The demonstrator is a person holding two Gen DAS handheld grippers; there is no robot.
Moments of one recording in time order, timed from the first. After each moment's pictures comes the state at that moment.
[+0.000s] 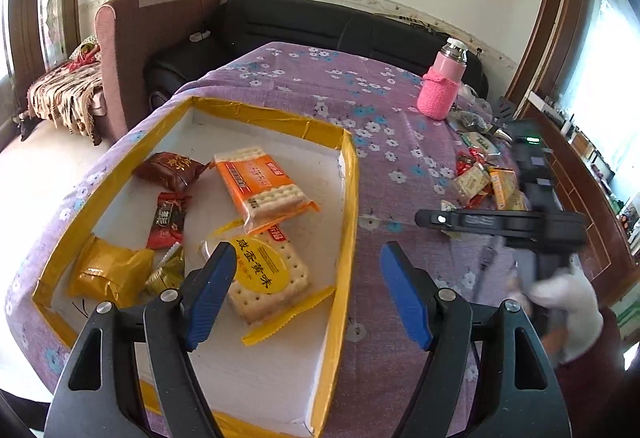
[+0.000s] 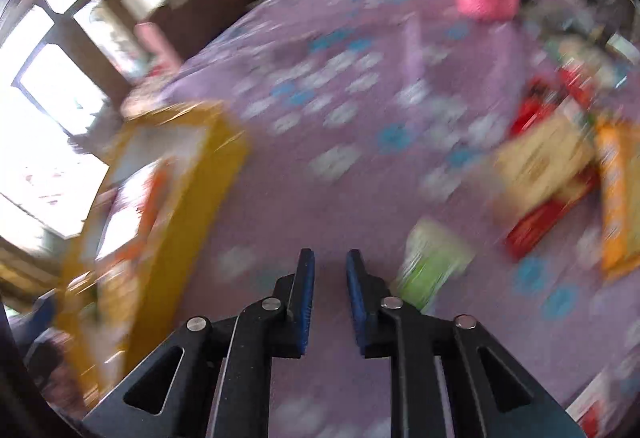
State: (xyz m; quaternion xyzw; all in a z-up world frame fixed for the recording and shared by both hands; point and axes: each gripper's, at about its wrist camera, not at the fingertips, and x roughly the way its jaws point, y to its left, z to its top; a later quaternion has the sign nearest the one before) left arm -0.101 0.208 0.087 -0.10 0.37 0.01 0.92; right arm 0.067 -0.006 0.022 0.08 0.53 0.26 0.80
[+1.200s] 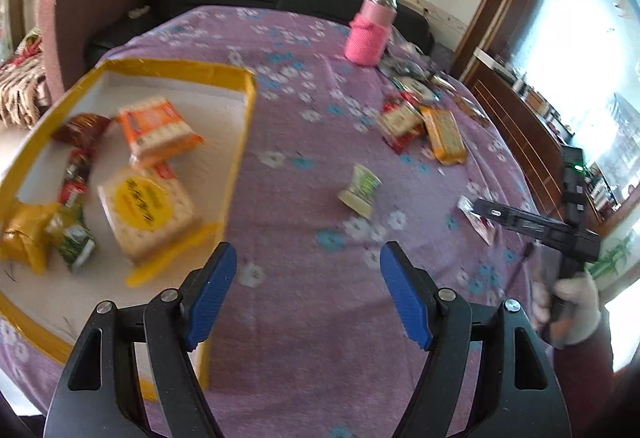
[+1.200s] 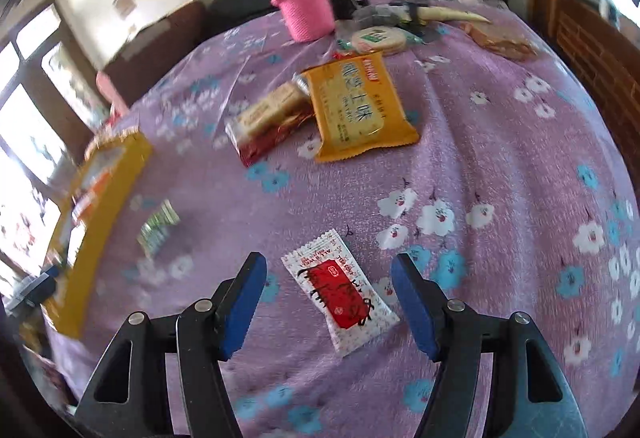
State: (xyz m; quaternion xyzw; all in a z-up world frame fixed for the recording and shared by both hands) left arm -0.110 0.145 0.065 -0.10 0.43 -0.10 0.89; right arm -0.028 -0.191 0.033 0.06 0.47 0.12 0.87
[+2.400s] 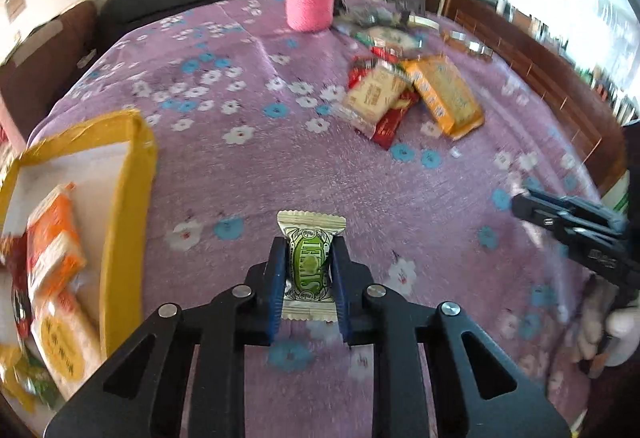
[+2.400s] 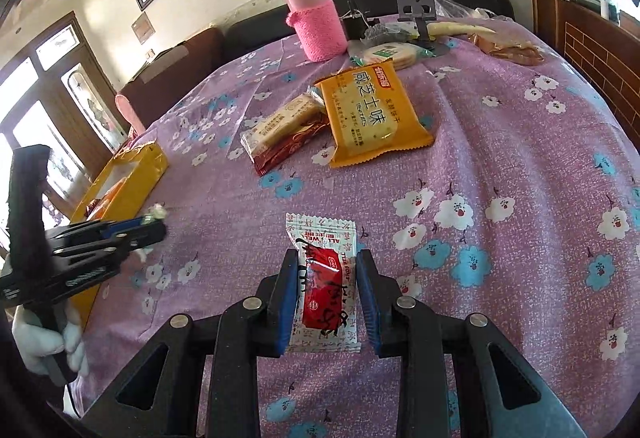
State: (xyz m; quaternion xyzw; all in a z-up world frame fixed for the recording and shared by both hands) left arm -0.021 0.075 0.035 0.03 0.44 -0.14 0.89; right arm -0.035 -0.193 0.015 0.11 0.41 0.14 0.89
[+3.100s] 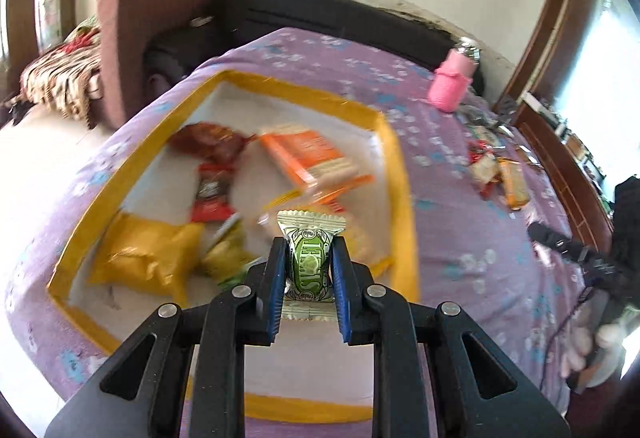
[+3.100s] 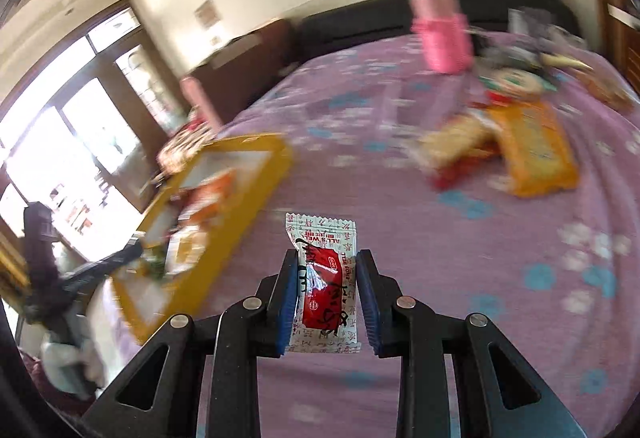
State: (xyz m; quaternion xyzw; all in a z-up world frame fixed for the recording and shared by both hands) left arm -0.112 0.269 0.057 -0.13 0.39 0.00 0.91; right arm -0.051 -0.062 0.071 0.10 0.40 0.27 0.87
